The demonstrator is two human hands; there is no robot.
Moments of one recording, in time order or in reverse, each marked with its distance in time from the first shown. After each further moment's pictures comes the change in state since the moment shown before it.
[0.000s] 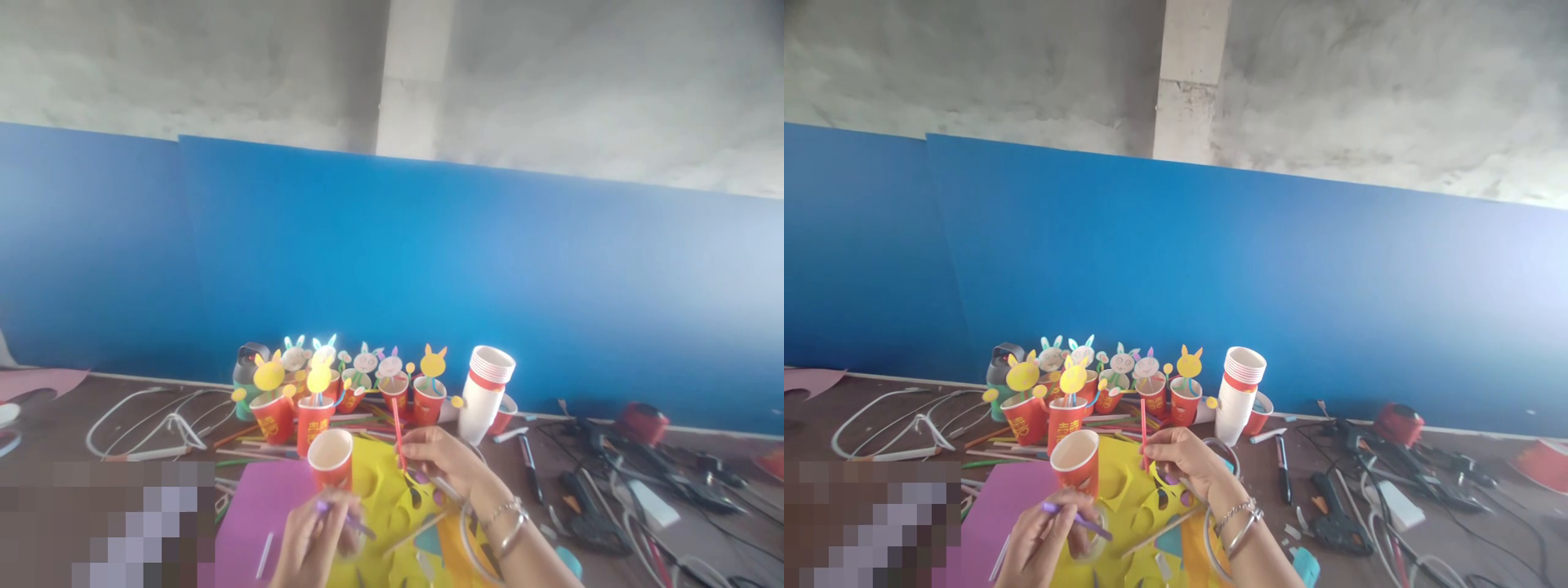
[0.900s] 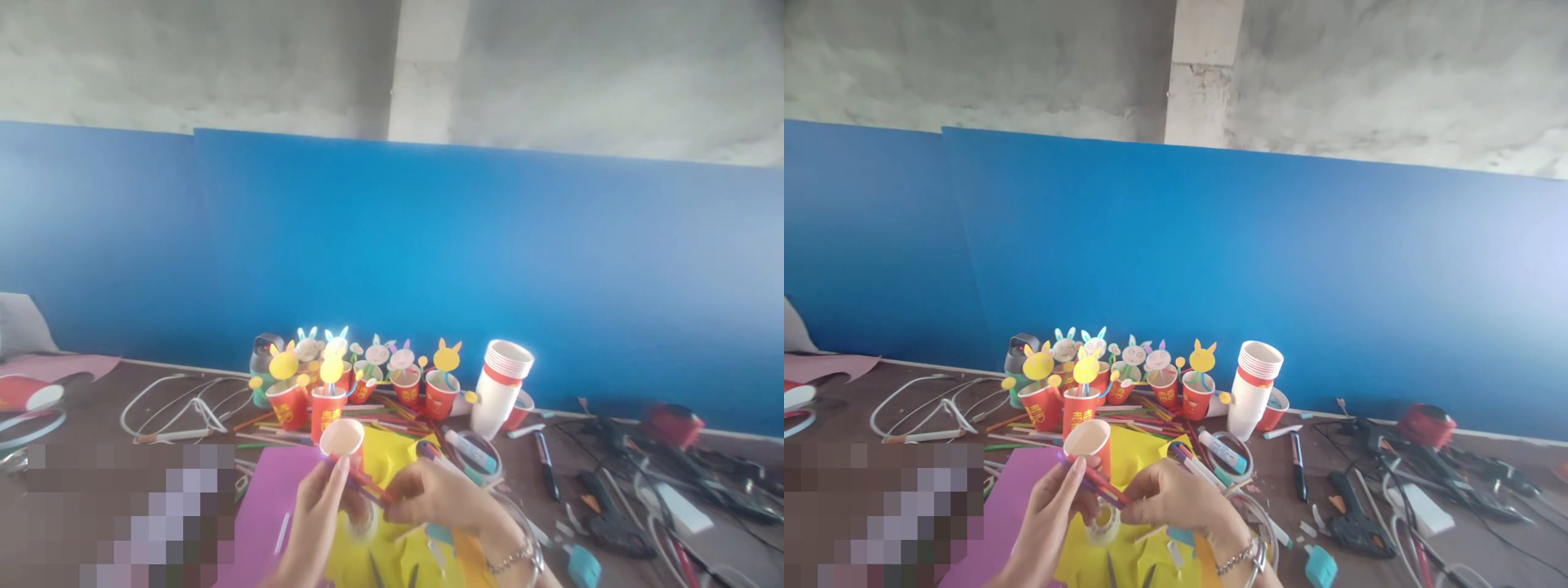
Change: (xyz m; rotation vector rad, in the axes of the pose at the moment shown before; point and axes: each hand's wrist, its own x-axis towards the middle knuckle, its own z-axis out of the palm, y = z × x) left_hand 0.022 0.017 0.001 -0.407 0.108 -0.580; right_hand -0.029 -0.001 0.040 -0.431 -0.276 -0.040
